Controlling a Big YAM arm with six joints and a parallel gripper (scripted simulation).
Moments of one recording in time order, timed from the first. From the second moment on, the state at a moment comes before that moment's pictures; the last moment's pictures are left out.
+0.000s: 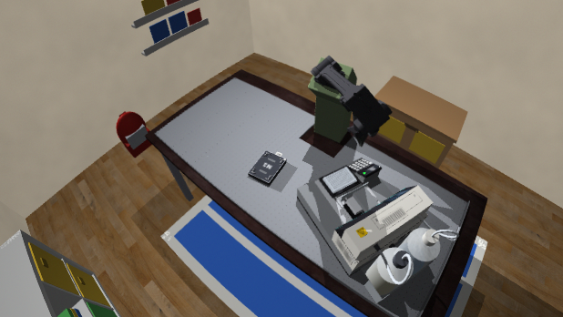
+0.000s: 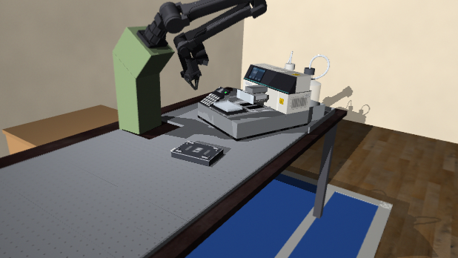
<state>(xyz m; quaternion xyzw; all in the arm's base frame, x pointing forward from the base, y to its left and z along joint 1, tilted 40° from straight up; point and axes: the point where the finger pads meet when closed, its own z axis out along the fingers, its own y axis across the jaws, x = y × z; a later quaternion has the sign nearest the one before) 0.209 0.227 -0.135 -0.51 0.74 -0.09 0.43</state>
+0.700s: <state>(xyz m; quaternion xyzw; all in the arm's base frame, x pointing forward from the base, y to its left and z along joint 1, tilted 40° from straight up) 0.242 0.239 -0.092 -0.40 0.81 -0.07 0.42</state>
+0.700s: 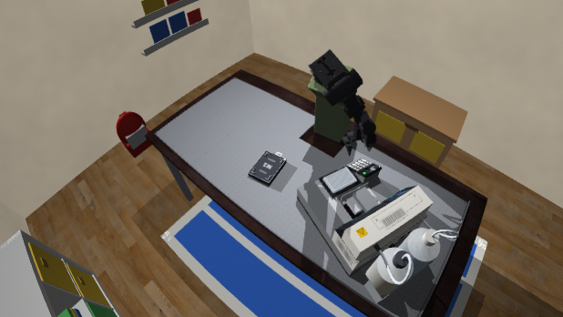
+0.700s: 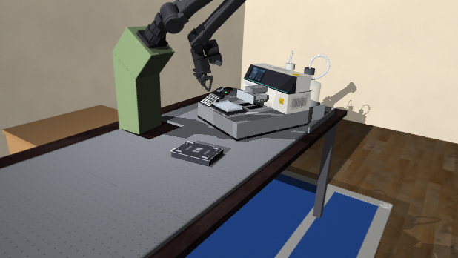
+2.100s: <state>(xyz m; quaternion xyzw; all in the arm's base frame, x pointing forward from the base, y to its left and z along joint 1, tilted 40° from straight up) 0.315 0.224 -0.004 0.08 0.93 0.04 0.34</state>
